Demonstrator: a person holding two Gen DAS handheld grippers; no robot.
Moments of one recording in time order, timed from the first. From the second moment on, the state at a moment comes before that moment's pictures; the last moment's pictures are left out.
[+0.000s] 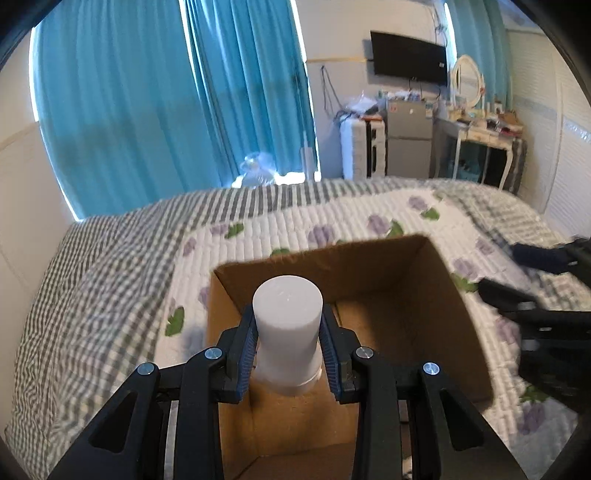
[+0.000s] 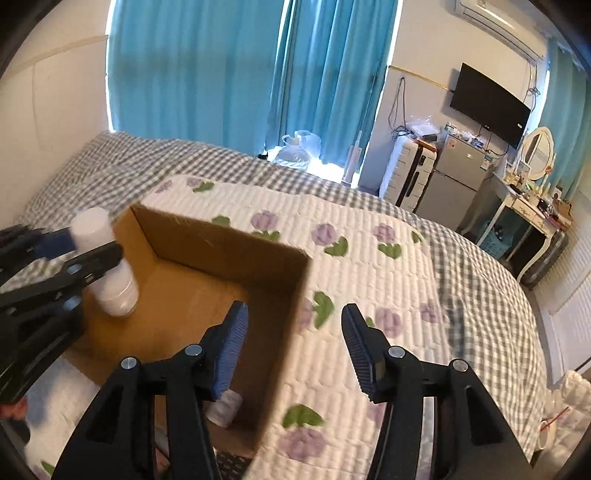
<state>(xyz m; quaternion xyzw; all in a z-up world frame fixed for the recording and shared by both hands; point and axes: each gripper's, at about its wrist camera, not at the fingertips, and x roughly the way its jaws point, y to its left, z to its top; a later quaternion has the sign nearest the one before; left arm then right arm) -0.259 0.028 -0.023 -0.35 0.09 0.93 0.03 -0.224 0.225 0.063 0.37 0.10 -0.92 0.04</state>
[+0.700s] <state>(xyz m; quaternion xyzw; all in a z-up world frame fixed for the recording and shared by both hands) -0.159 0.011 0.033 -0.27 0.09 0.96 0.04 -0.137 0.235 0.103 0.34 0.08 -0.94 0.02</state>
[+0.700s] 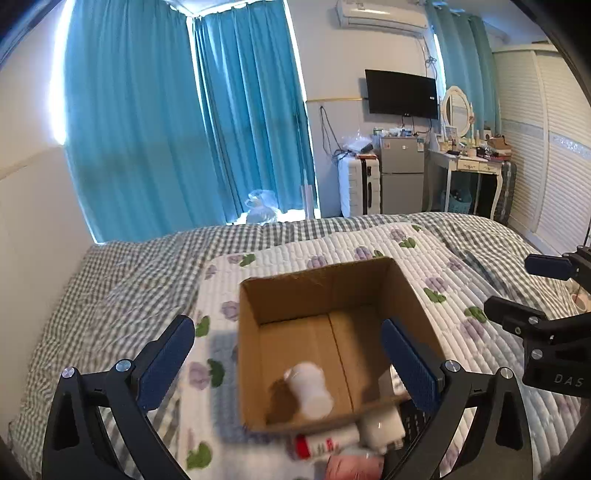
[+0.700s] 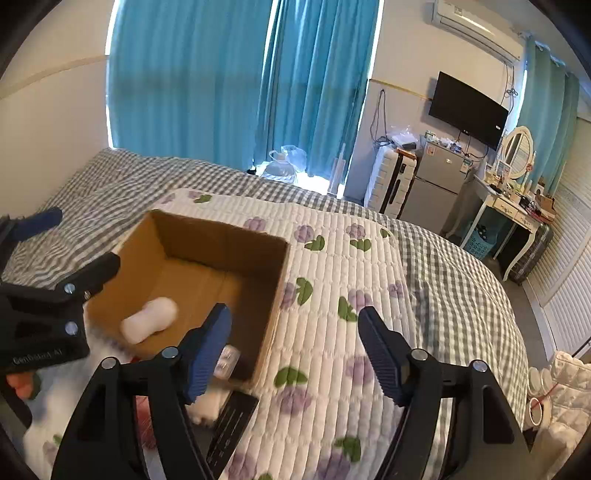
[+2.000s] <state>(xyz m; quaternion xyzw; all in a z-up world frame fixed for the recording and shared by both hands) -0.126 0.029 -0.158 -0.46 0.12 0.87 0.11 -0.093 0.222 -0.035 0.46 0.08 -0.88 0.01</state>
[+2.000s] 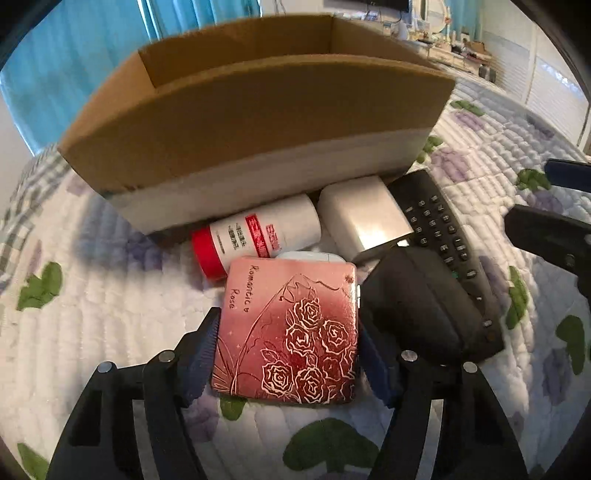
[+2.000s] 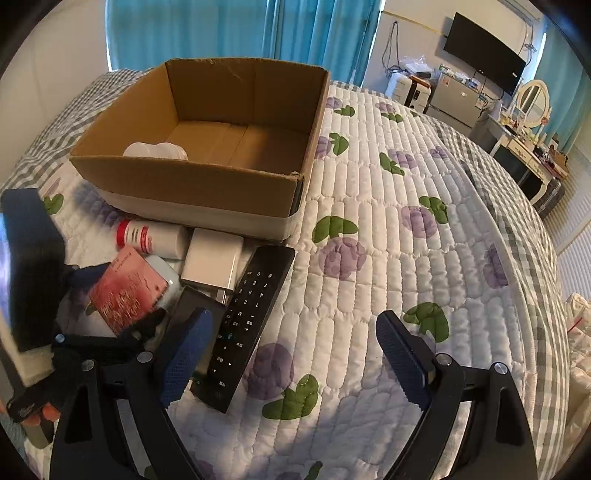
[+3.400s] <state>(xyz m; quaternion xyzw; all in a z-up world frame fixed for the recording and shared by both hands) -0.096 -0.032 -0.102 -0.41 0.04 0.91 0.03 -0.096 0.148 -0.086 0.50 0.08 -0.85 0.10</state>
